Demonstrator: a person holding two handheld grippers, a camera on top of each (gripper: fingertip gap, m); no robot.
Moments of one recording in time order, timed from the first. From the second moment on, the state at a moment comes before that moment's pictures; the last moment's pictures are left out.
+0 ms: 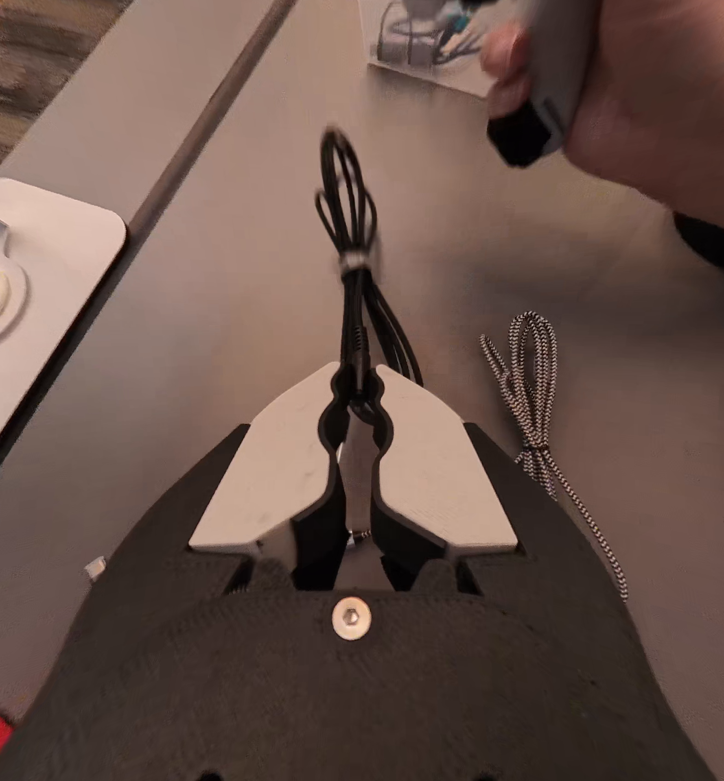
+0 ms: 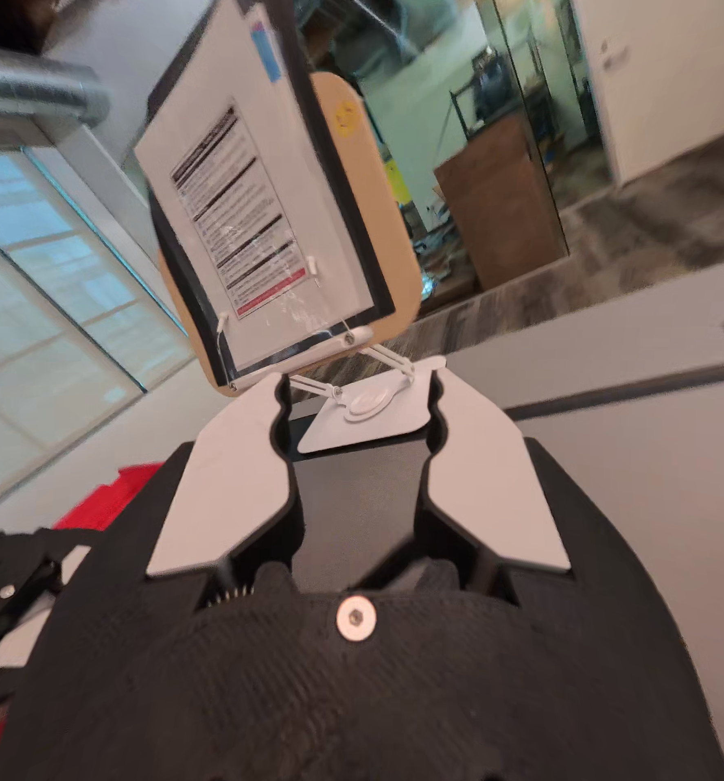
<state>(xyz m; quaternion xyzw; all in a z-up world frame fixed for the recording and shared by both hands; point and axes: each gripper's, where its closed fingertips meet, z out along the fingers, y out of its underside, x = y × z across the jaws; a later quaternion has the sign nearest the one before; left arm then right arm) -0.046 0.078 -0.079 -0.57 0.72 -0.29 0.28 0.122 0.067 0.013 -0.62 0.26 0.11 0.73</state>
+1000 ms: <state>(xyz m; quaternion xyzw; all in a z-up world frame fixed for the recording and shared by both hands) -0.064 0.067 -0.065 -0.58 0.68 -0.43 0.13 -0.043 0.067 -0.073 -0.82 -0.30 0.23 0.43</state>
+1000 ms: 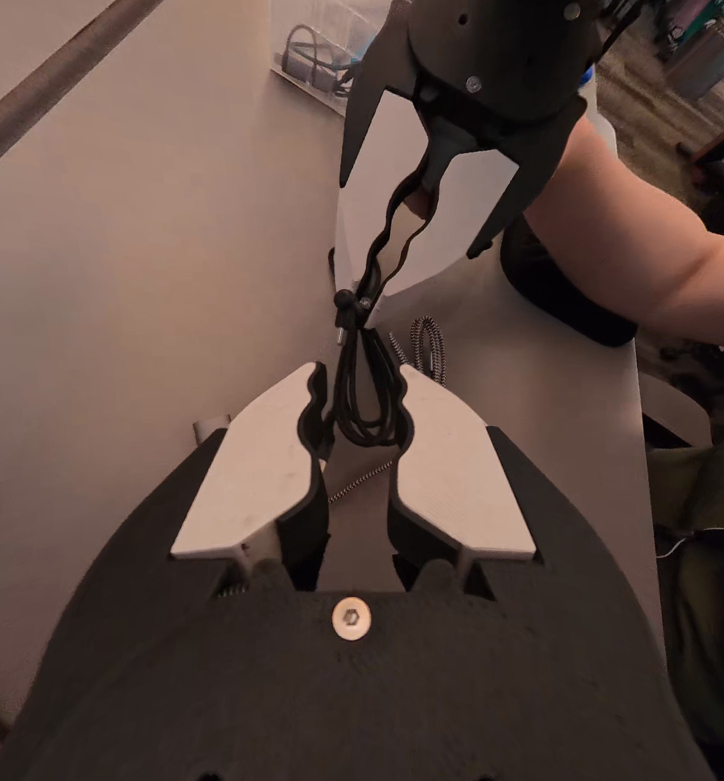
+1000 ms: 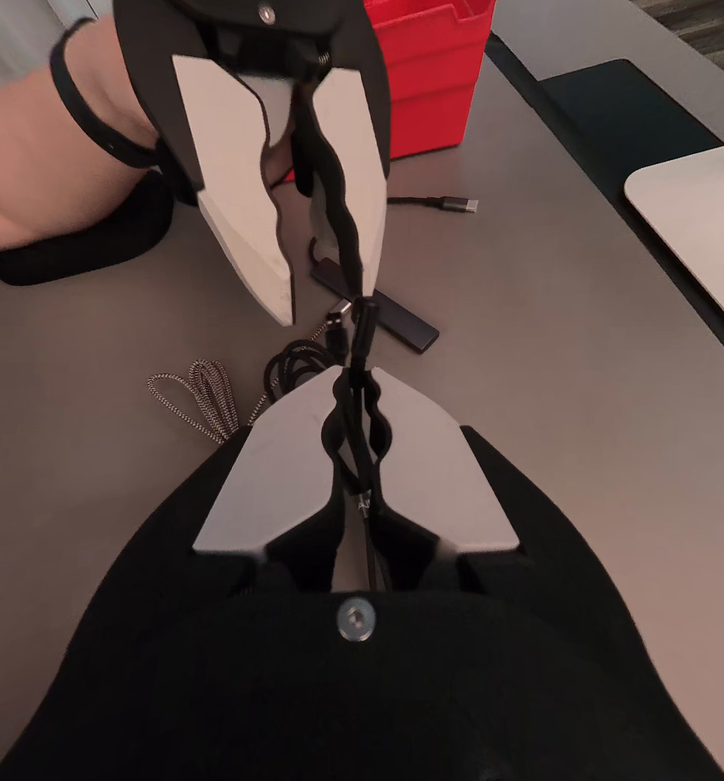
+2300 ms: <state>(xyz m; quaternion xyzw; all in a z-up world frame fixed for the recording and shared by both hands) -0.067 0.051 -0.090 -0.57 0.69 -0.43 0.05 -0.059 0.054 -0.095 -0.80 -0.38 0.24 0.40</state>
